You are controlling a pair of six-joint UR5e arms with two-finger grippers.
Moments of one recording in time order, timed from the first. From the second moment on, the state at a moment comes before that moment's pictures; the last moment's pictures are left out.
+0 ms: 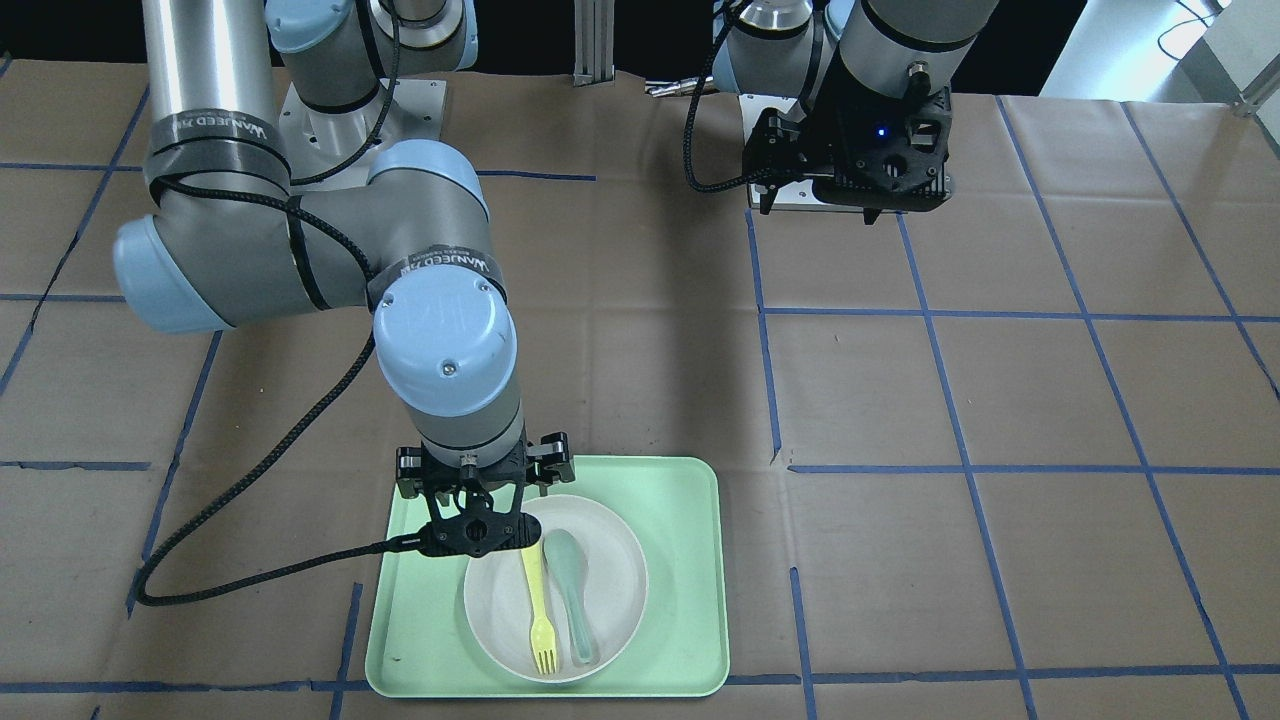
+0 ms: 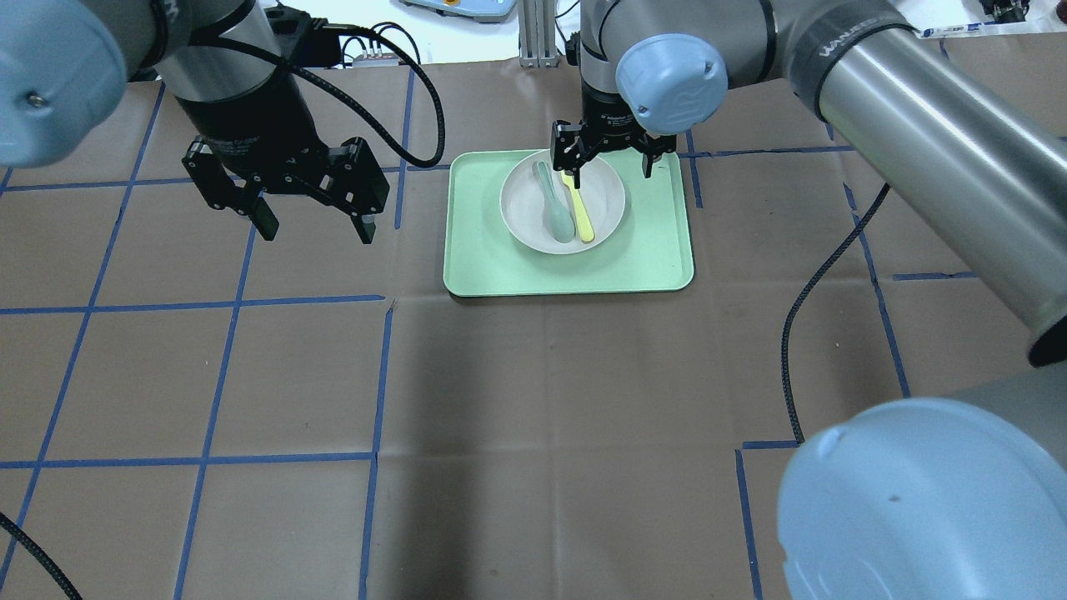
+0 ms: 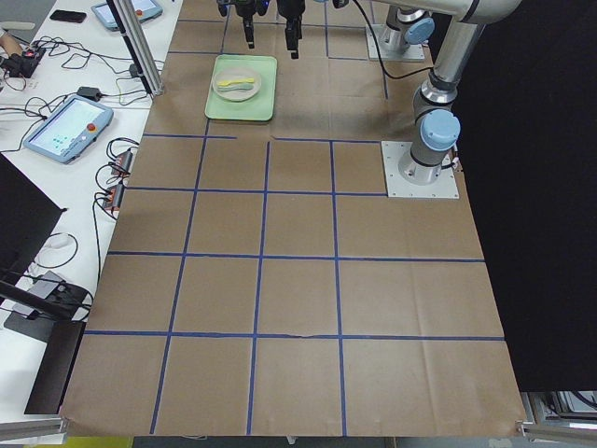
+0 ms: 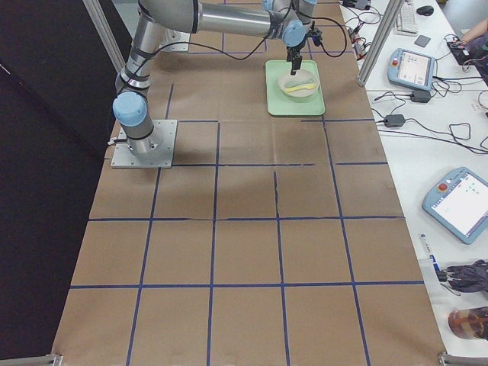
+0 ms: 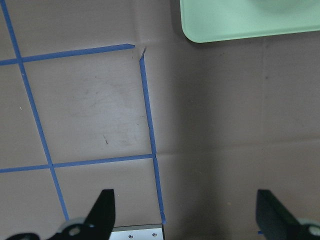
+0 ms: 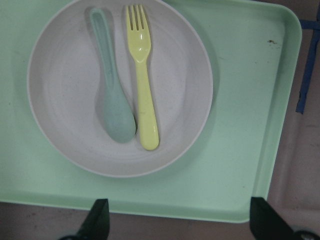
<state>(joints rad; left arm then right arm) -1.64 -1.58 -1.50 -1.77 1.56 0.00 1.82 -1.01 1.29 -1.82 -1.59 0.14</state>
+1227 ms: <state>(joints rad) -1.61 -1.55 -1.53 -1.70 1.64 0.00 1.83 -0.80 1.18 -1.91 -1.60 0.16</state>
